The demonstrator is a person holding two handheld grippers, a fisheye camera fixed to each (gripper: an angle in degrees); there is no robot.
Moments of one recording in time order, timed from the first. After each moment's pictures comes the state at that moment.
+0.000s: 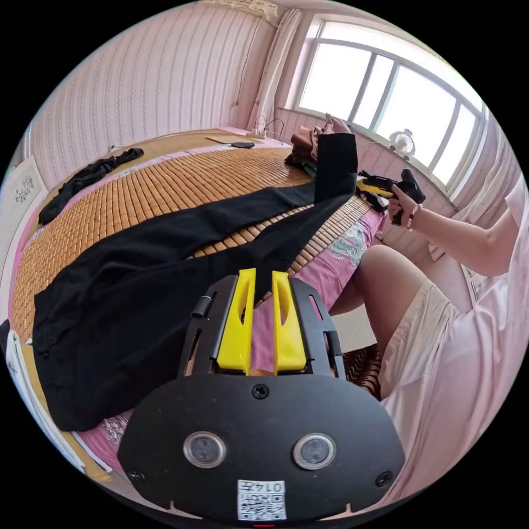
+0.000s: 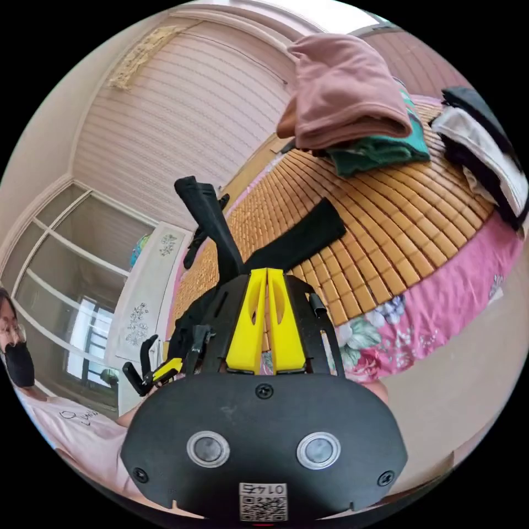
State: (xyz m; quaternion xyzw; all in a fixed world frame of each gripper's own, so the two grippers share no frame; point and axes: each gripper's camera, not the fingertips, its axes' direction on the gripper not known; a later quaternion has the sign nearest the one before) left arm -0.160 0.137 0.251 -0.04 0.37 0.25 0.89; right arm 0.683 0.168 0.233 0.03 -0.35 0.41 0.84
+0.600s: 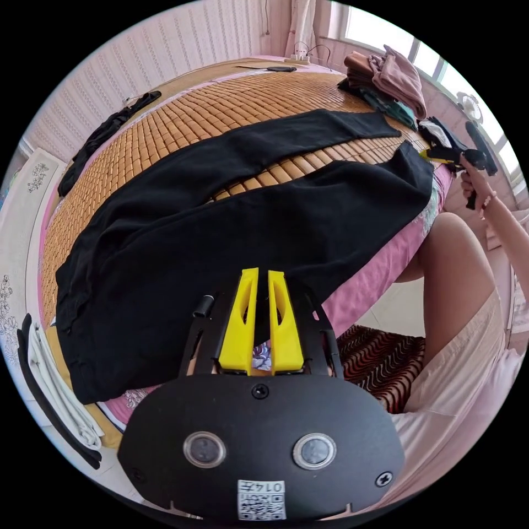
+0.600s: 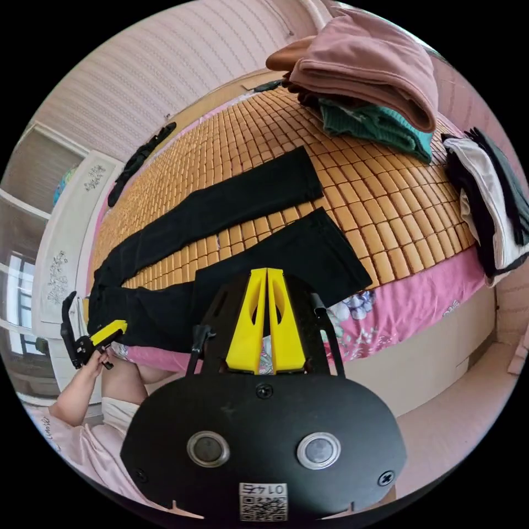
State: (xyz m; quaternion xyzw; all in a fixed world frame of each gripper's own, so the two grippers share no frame) left arm -0.099 0.135 0.315 -0.16 0.22 0.27 0.92; right arm 0.624 0.079 0.240 -0.17 -0.13 0.22 0.95
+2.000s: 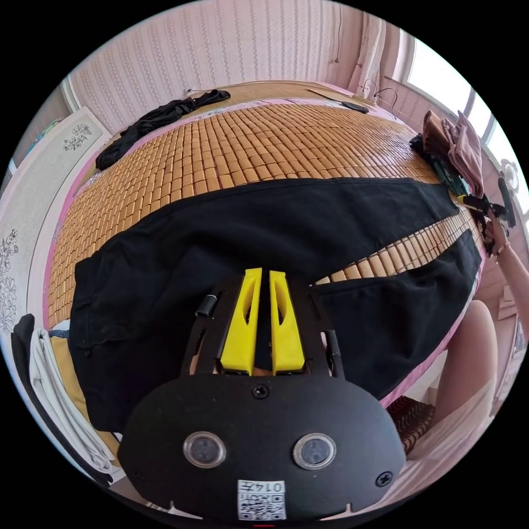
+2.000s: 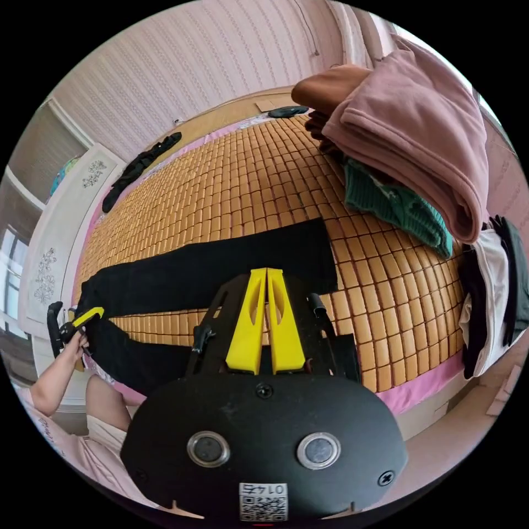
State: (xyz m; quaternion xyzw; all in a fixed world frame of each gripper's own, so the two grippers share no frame) left arm -0.147 0.054 0.370 -0.11 0.19 0.17 0.96; right arm 0.557 0.002 0.219 -0.07 -0.16 0.19 0.97
